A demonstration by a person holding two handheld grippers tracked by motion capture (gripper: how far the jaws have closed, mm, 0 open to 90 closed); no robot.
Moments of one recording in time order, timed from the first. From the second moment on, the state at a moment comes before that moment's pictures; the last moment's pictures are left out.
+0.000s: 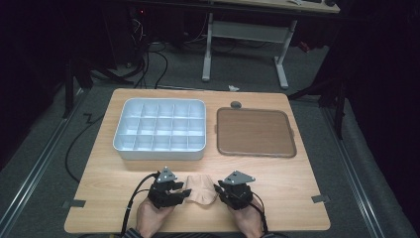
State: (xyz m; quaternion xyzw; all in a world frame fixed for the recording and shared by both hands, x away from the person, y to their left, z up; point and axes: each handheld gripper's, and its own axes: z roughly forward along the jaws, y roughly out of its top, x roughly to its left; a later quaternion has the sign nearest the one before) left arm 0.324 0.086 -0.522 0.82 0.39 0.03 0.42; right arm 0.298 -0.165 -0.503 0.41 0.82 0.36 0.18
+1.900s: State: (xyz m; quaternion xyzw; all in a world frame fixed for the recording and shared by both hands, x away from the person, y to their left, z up) left arm 0.362 0.095 -0.511 0.79 0.45 0.00 0.42; right arm 0.303 -0.128 -0.501 0.36 0.84 0.38 0.15
